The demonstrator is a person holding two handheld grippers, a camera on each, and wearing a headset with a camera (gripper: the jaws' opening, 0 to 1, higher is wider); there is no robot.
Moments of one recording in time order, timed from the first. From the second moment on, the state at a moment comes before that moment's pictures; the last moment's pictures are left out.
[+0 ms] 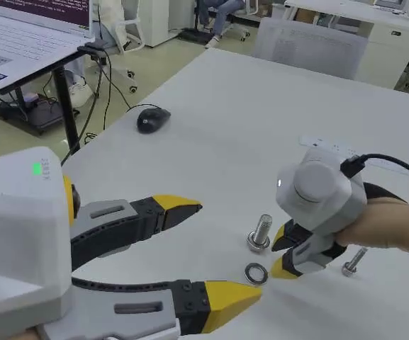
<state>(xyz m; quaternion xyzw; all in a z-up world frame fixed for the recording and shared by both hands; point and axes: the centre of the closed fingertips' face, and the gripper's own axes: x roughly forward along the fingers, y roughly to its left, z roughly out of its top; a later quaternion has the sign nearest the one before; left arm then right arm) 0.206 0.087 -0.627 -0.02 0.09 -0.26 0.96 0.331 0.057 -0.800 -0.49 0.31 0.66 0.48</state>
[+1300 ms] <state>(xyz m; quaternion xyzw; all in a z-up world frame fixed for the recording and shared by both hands) 0.216 0.095 -0.630 -0.03 0.09 -0.26 0.96 0.327 0.071 -0.826 -0.49 0.33 0.67 0.46</state>
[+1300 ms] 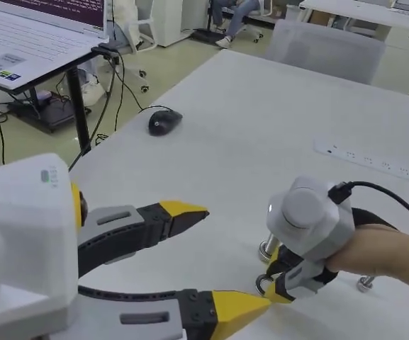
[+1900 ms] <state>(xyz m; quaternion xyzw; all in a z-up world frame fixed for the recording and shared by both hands) 0.214 0.089 -0.634 -0.03 0.10 -0.26 0.96 0.340 0.052 -0.796 -0.47 0.33 0.66 0.49</state>
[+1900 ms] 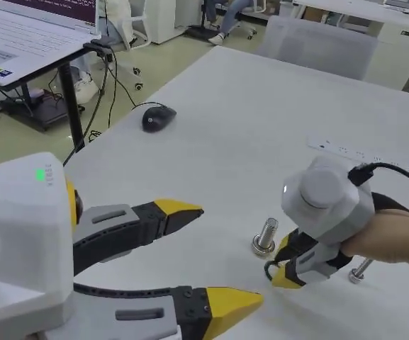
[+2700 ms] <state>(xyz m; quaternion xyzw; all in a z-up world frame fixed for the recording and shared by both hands) 0.217 0.088 -0.632 -0.03 0.10 -0.26 0.96 0.373 0.086 -0.744 -0.51 0.27 0.65 0.50</state>
